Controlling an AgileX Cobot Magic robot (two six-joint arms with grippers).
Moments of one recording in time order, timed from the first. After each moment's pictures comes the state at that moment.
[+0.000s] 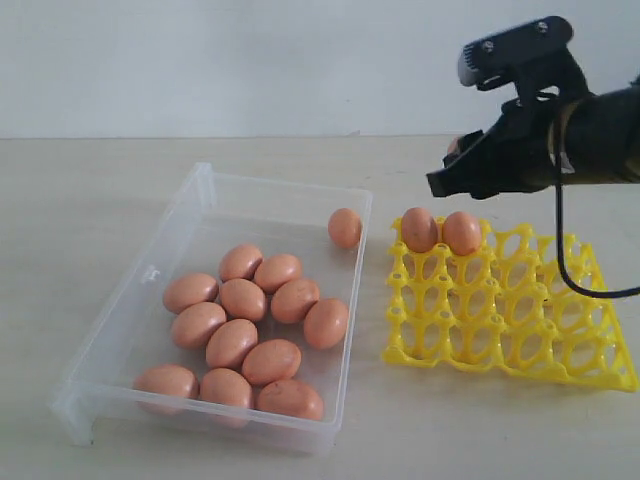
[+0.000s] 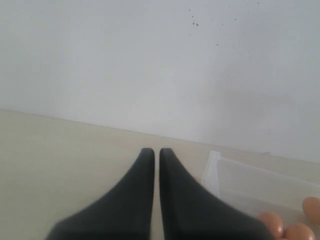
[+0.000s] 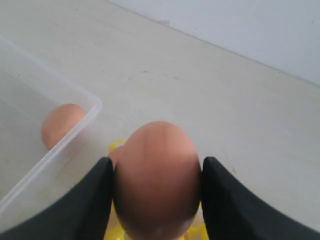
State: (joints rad) left arm 0.05 0.00 0.00 -0.09 0.07 -0.11; right arm 0.38 1.53 -0.87 -0.91 0.06 0.77
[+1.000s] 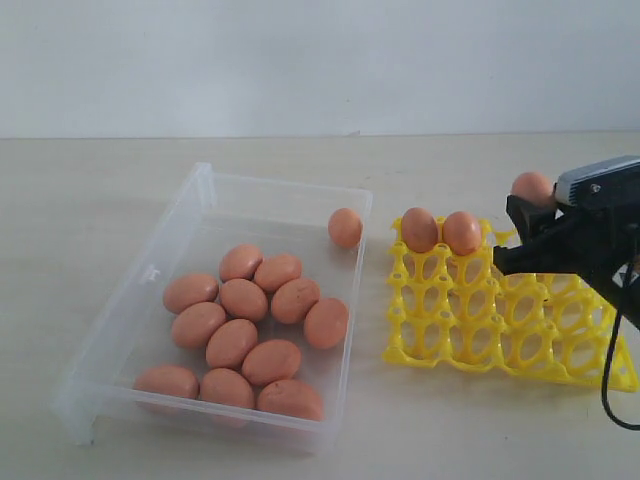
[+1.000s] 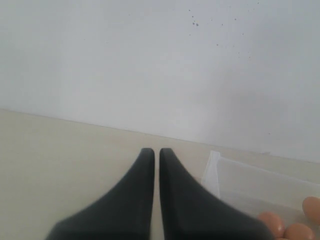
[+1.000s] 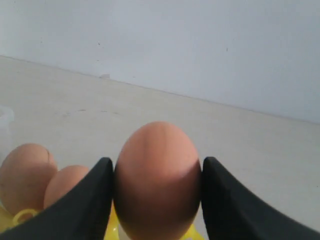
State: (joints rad) left arm 0.05 0.00 0.00 -0.09 0.07 -0.11; right arm 0.12 1.89 -0.43 -0.13 -1.20 -0.09
